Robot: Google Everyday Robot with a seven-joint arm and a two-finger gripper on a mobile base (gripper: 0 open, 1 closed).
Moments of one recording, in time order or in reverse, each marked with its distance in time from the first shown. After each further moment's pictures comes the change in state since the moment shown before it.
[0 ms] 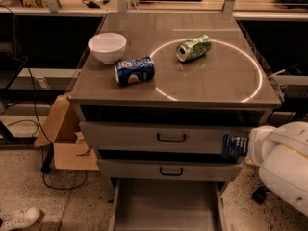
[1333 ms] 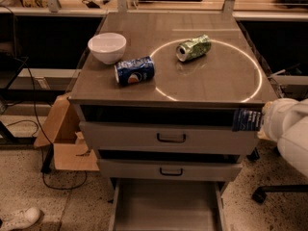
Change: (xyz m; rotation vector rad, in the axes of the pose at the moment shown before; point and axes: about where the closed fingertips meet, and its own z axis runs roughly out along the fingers) arm 0.013 -0.080 -0.033 0.125 -0.011 0.012
